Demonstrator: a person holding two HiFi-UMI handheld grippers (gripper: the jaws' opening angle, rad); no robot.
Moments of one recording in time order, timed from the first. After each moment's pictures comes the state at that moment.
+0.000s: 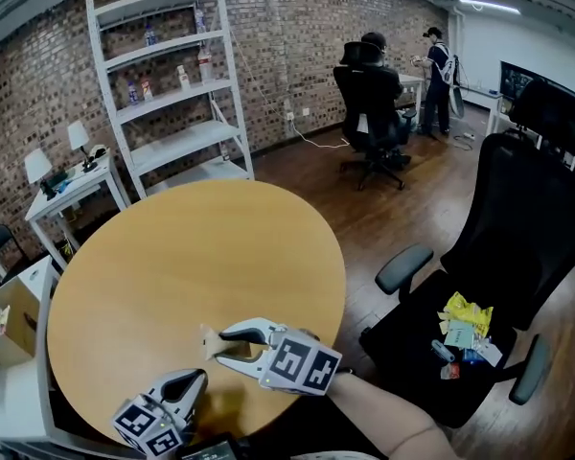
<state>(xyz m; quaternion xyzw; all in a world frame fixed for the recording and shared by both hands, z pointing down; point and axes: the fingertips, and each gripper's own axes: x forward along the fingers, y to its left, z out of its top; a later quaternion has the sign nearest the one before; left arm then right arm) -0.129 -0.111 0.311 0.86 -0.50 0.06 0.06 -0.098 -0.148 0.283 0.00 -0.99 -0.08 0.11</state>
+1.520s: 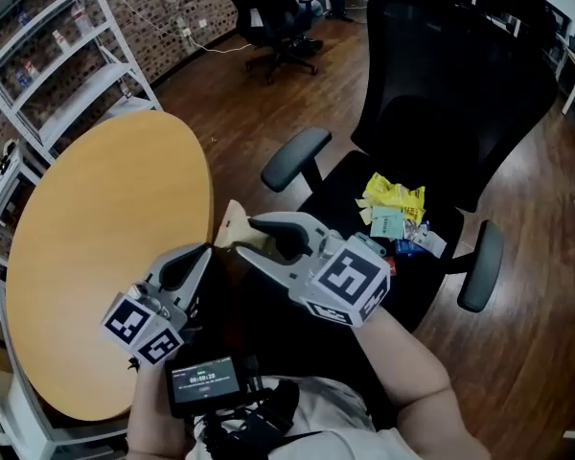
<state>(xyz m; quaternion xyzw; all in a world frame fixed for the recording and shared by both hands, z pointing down) 0.150 -0.211 0.283 0.95 -0.31 0.05 0.01 0.206 -0.209 0.276 0.29 -0.96 -0.01 -0.04</state>
